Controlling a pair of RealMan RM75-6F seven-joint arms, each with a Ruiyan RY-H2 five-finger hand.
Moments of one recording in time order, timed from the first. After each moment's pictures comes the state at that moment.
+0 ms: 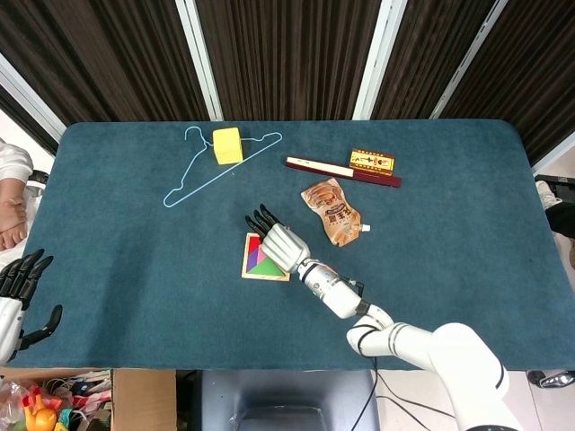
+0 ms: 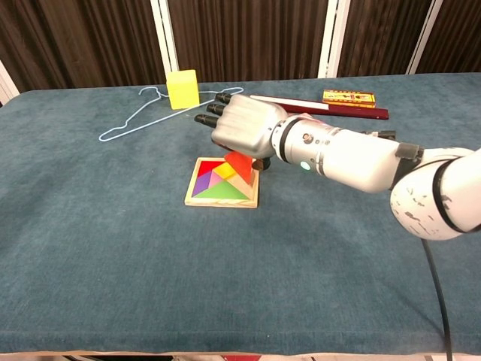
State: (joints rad) left arm -0.12 -1.06 -0.03 -1.53 1.62 1.57 -0.22; right arm 1.09 -1.91 0.16 -0.86 -1.34 0.82 -0.85
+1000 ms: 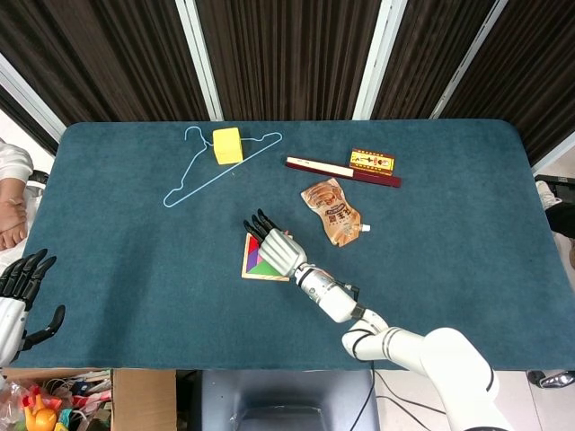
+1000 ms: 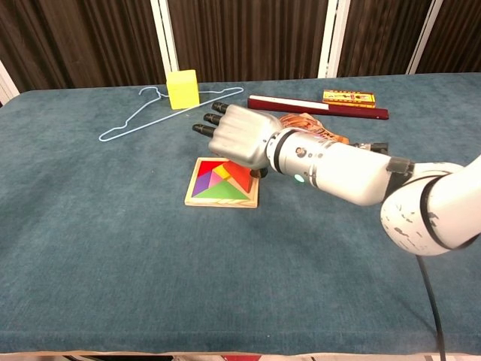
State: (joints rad) left arm -0.12 -1.07 -0.03 -1.53 1.63 1.58 -0.21; right arm 1.09 -1.96 0.15 -0.81 -1.34 0.82 -0.89
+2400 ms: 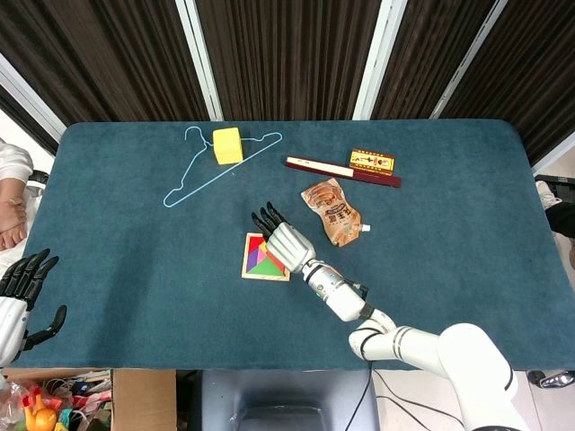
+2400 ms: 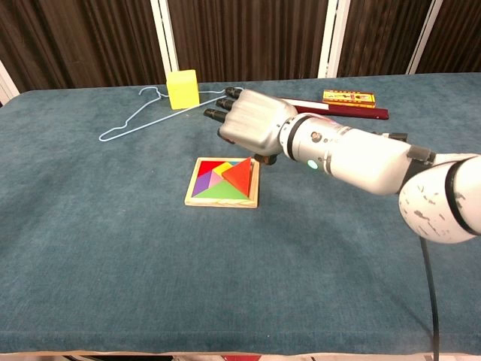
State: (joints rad) left arm -0.13 -1.07 -0.02 -1.53 1.64 1.57 -0.22; right arm 1.05 -1.88 0.18 -0.94 -1.27 0.84 -0.96
